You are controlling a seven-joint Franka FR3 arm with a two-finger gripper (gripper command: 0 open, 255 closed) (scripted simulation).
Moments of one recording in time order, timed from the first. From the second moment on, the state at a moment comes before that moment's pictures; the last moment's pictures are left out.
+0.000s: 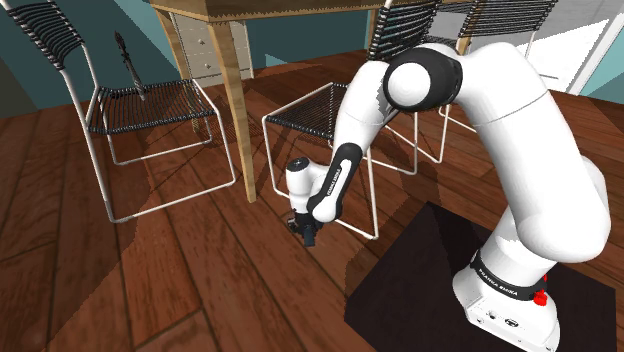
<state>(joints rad) 0.06 0.78 0.11 -2.07 -0.47 2.78 1.28</state>
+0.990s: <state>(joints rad) 0.01 0.64 0.16 -2.14 -0.44 2.71 1.24</state>
